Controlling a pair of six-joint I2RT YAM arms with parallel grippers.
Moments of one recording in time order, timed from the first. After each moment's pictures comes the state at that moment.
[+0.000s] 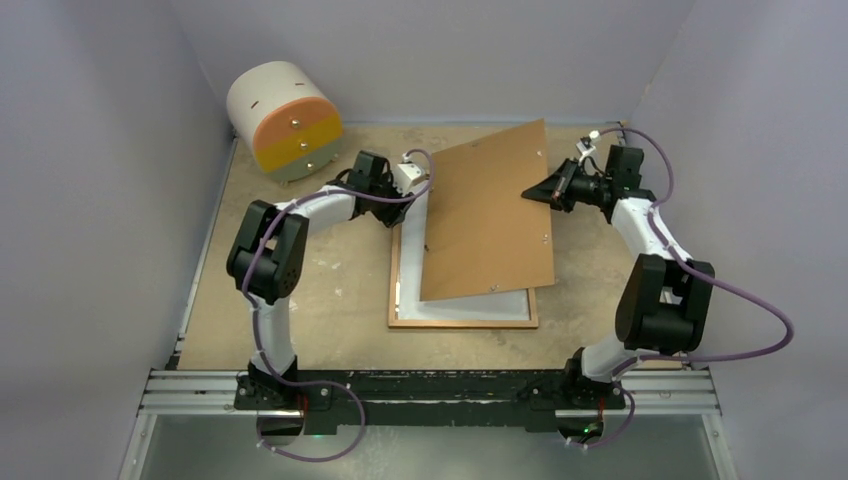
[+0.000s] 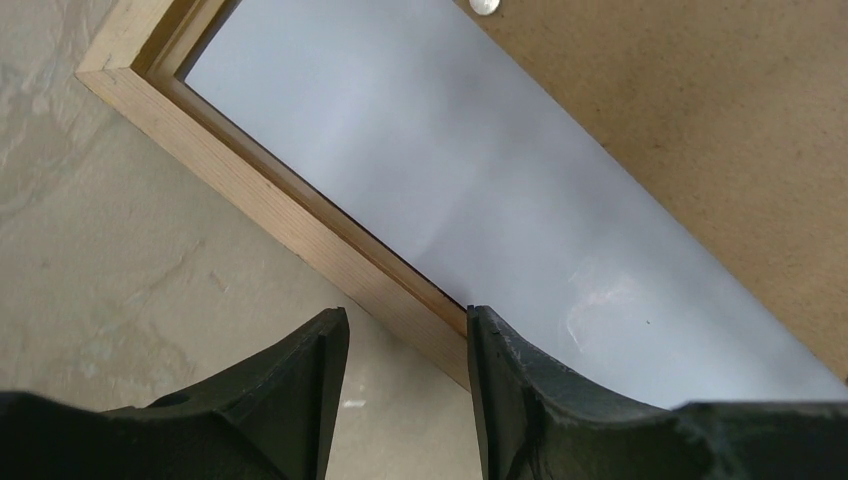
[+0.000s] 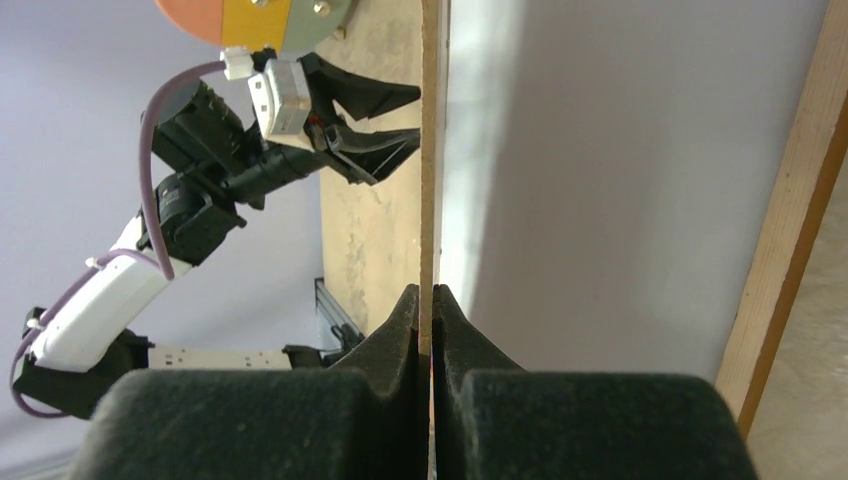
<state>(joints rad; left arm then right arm) -0.41 2.00 1.34 -0.17 0.28 0.40 -0.18 1.57 1.12 -0.31 -0.98 0.59</state>
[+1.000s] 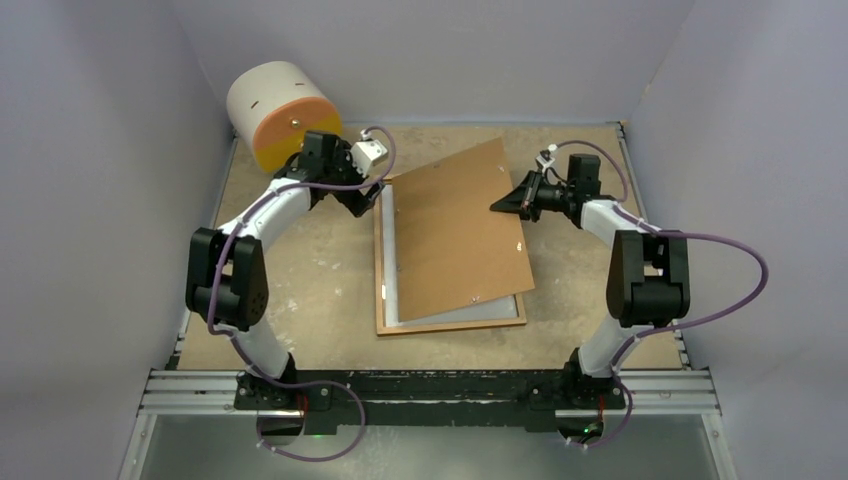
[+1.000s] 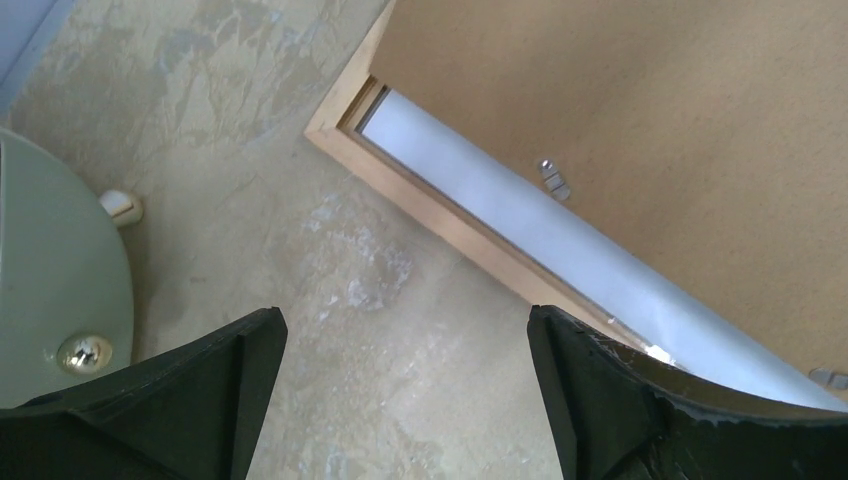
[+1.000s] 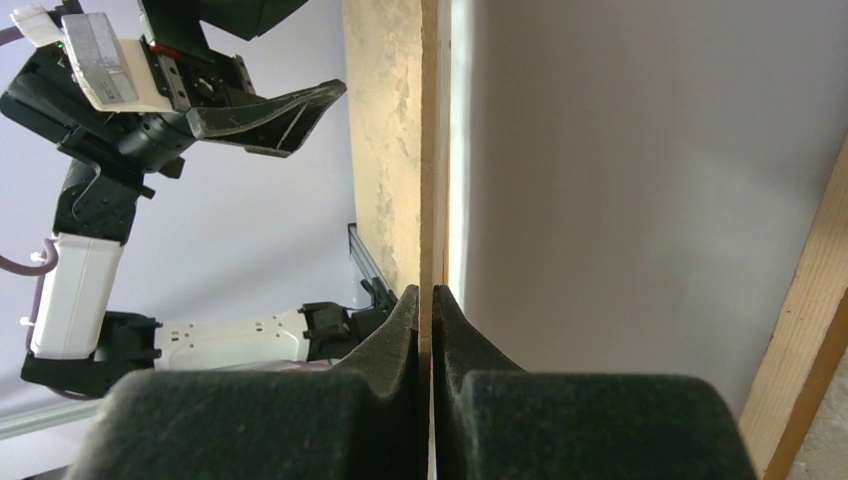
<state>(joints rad) -0.23 1.73 1.30 -0.33 0.35 0.55 -0.01 1.72 1.05 -0.05 -1.05 0.75</state>
